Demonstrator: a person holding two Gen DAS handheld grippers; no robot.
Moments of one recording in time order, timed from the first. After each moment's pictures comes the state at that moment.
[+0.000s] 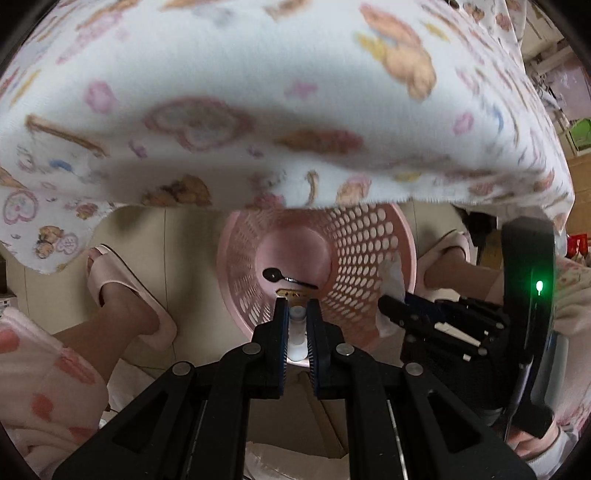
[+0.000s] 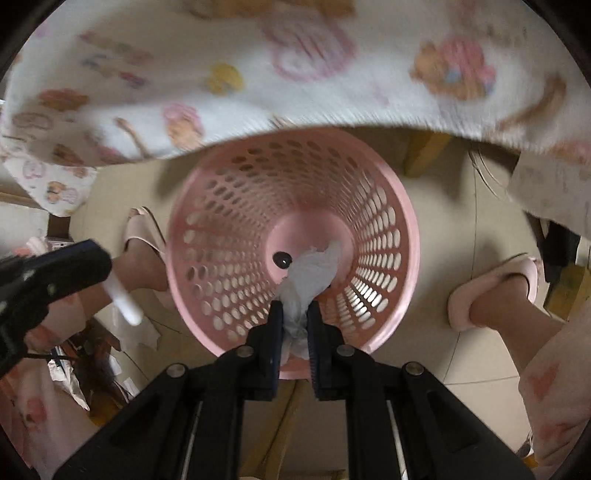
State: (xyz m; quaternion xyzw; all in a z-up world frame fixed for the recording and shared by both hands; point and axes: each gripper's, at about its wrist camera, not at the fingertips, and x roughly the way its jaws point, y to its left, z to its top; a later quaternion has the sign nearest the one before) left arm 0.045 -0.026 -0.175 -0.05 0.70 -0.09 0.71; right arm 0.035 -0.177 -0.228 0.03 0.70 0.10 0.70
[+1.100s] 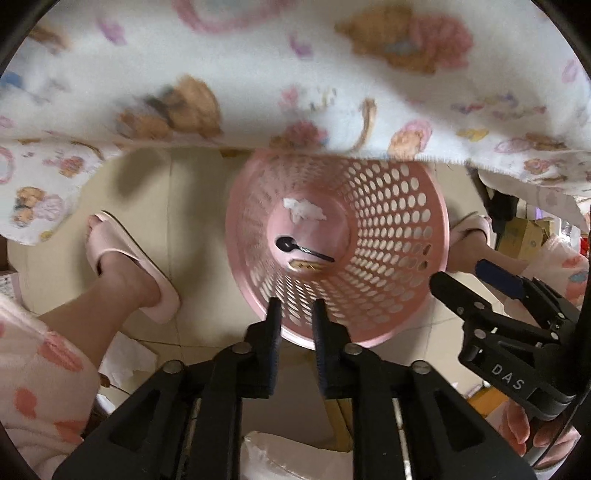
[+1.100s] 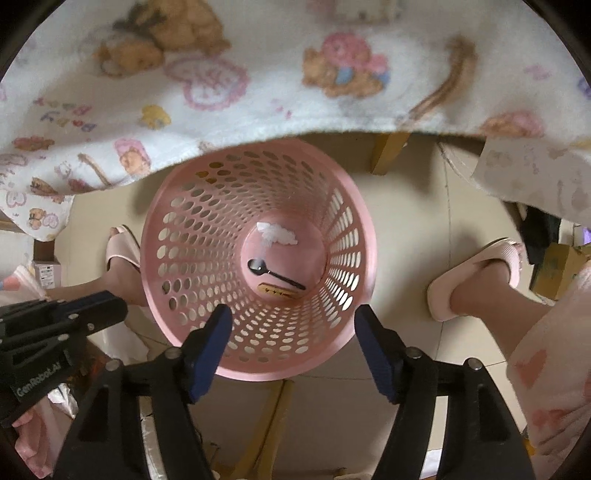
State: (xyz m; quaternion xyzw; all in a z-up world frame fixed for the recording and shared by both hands) left arm 0.041 -0.019 -0.208 -0.04 0.74 -0.06 0.67; right arm 0.036 -0.194 -0.217 0.04 0.70 0.05 0.71
